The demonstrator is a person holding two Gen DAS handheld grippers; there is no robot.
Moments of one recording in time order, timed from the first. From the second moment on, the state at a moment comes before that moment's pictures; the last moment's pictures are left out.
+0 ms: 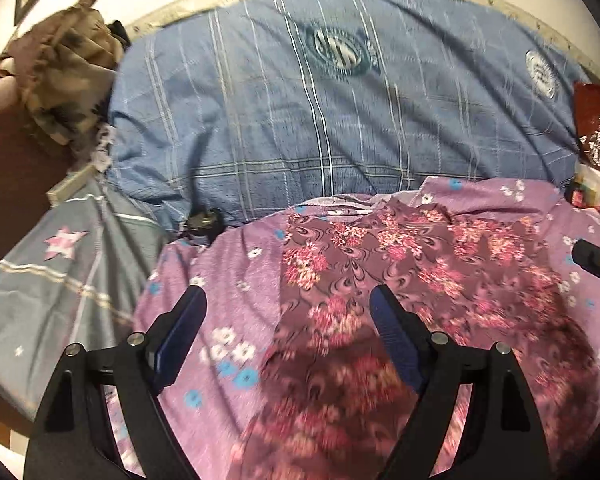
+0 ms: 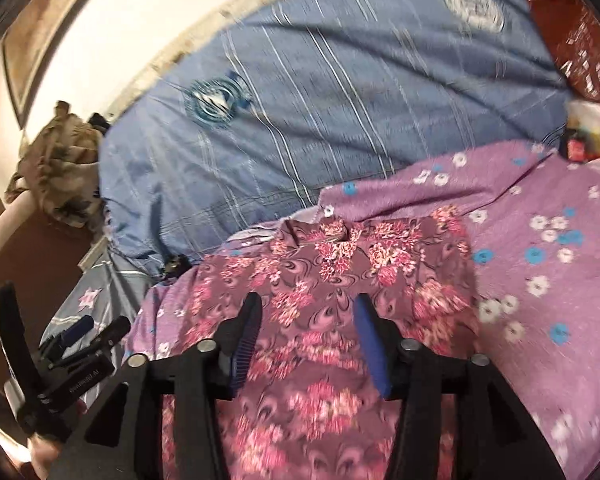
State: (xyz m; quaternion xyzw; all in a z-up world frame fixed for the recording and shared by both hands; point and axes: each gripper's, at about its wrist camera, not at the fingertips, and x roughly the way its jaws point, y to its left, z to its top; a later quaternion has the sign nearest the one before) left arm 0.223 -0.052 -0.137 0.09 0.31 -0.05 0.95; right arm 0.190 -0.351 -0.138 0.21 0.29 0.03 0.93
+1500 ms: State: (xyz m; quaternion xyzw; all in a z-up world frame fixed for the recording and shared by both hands) left arm 0.050 -0.011 -0.080 0.08 0.25 -0.05 0.96; right arm 0.023 -0.248 -0.082 0.09 0.28 0.09 0.95
